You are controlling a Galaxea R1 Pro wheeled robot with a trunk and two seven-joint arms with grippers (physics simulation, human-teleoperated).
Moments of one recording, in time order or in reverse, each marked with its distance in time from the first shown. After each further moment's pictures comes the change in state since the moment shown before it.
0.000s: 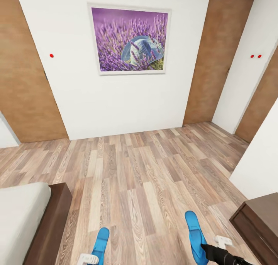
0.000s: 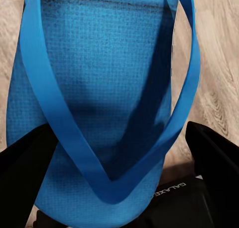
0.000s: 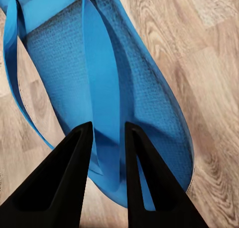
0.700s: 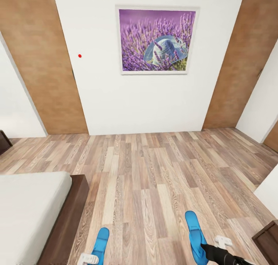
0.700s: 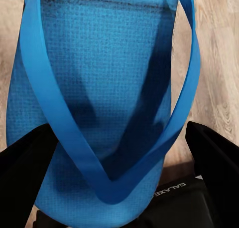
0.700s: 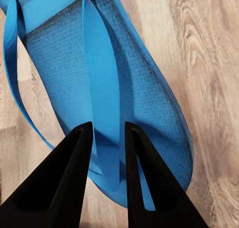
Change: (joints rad) left arm 0.000 0.000 0.000 0.000 0.001 0.000 0.000; right arm 0.000 0.000 -0.001 0.000 0.000 0.000 0.000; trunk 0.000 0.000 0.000
